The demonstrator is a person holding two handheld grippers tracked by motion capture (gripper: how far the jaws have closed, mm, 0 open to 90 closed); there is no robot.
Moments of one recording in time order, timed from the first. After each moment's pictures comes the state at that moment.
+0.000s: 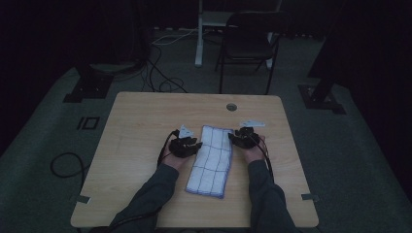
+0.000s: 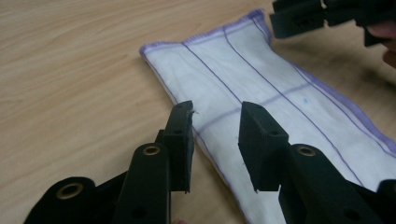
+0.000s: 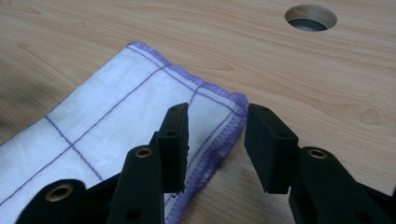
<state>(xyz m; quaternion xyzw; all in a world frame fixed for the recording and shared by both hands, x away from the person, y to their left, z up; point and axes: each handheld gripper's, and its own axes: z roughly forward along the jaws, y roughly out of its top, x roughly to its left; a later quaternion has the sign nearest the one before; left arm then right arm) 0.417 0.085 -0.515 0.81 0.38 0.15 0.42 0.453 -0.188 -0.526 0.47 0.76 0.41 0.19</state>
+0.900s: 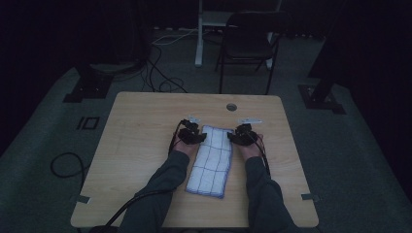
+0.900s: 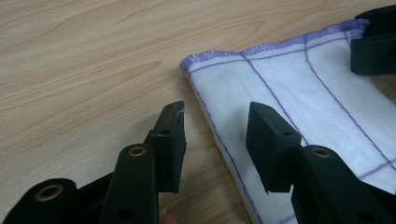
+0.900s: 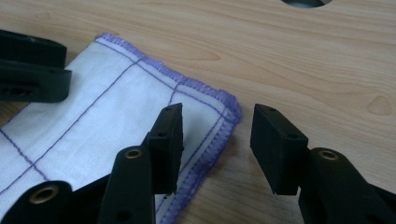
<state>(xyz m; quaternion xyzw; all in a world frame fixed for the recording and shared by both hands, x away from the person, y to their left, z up) 0.482 0.058 -0.537 0.80 0.45 0.14 0.36 0.471 -0.183 -0.536 0.50 0.76 0.38 0.17</state>
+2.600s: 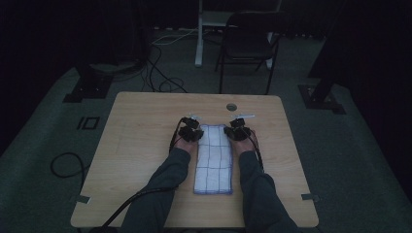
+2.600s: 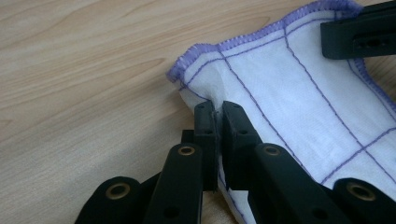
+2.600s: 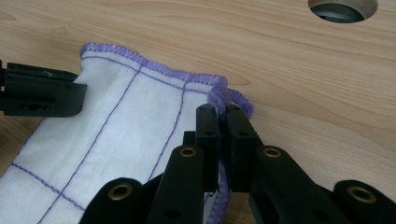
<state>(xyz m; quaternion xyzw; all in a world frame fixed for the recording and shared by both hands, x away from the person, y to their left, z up) 0.484 0.057 -0.524 0.81 0.47 0.12 0.34 0.489 -0.161 -0.529 0.50 0.76 0.38 0.15</state>
